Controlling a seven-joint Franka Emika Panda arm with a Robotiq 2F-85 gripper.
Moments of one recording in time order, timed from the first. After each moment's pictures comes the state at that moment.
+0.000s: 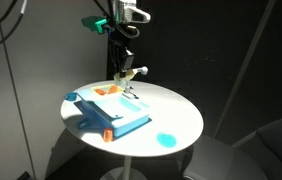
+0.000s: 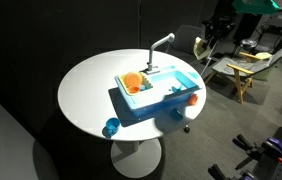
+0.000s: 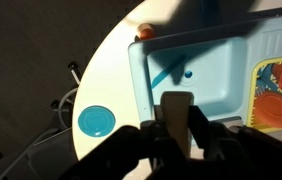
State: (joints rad) arm -0.07 -0.05 -0.08 -2.09 0.05 2.17 0.25
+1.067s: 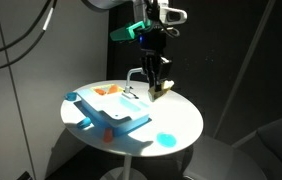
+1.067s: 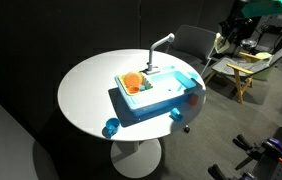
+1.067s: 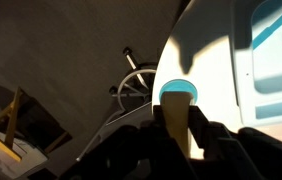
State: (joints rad) arm -0.16 0.02 -0.17 -2.04 -0.18 2.21 0.33
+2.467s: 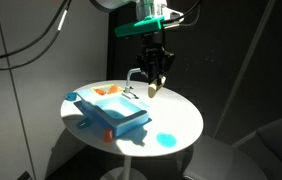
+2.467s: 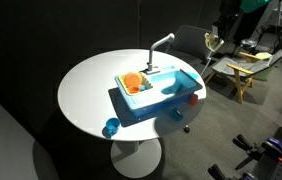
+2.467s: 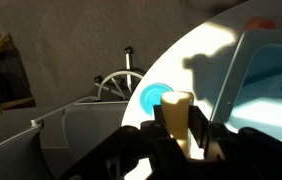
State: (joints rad) arm -0.14 0.13 -0.14 -1.87 -0.22 2.08 -0.06
